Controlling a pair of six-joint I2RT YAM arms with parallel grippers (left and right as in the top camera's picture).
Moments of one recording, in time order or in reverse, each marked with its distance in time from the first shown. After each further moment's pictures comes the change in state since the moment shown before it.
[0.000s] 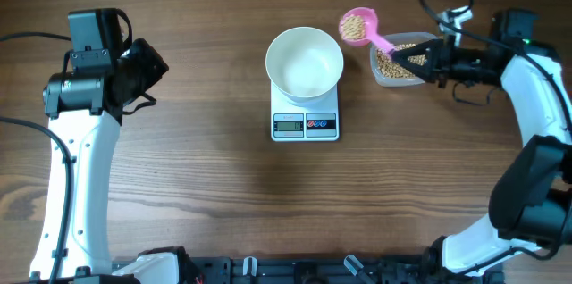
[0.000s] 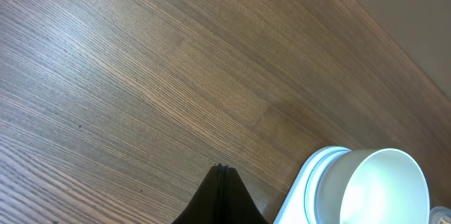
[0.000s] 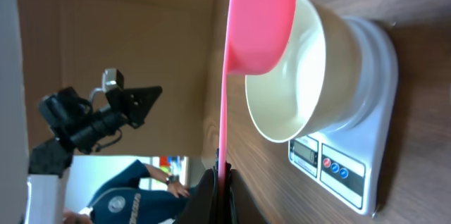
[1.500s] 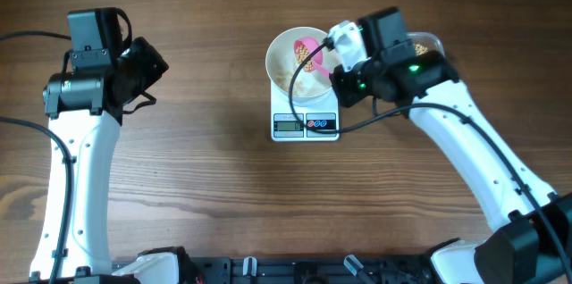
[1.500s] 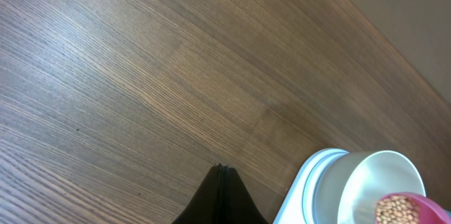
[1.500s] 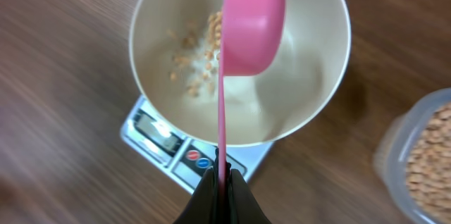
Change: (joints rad) left arm 0.000 0.000 0.000 0.011 0.000 0.000; right arm 0.644 -0.212 0.000 0.105 1.120 -0.164
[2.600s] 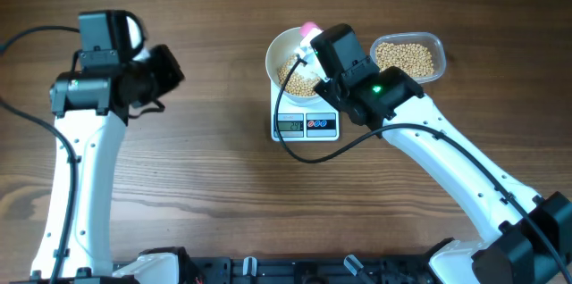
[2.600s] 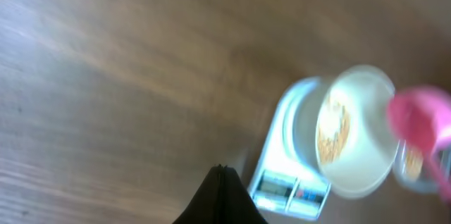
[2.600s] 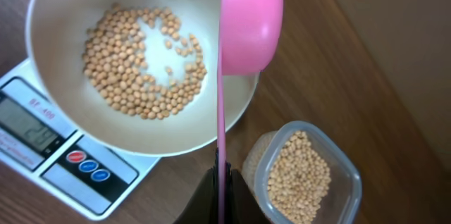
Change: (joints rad) left arm -0.054 0.000 0.000 -0.088 0.179 0.132; right arm 0.184 0.000 0.000 0.079 0.518 -0.250
